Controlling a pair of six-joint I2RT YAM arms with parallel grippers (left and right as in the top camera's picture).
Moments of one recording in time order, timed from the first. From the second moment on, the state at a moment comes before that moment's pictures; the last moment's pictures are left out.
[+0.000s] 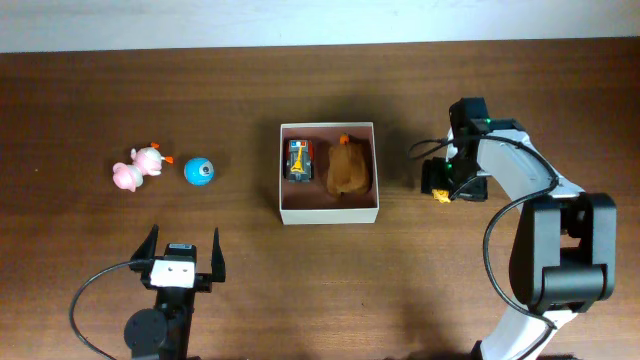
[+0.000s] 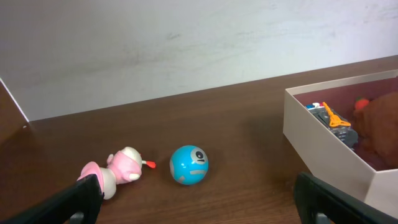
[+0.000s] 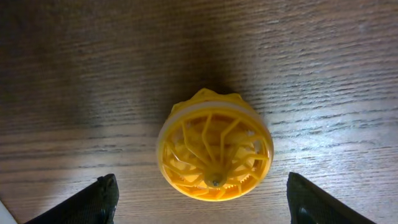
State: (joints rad) left arm 0.10 0.01 0.01 -0.07 0.14 0.17; right arm 0.02 1.94 1.32 -0.90 -0.04 0.20
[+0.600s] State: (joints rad) left arm 0.10 0.01 0.01 -0.07 0.14 0.17; right arm 0.01 1.94 1.32 -0.85 0.01 0.19
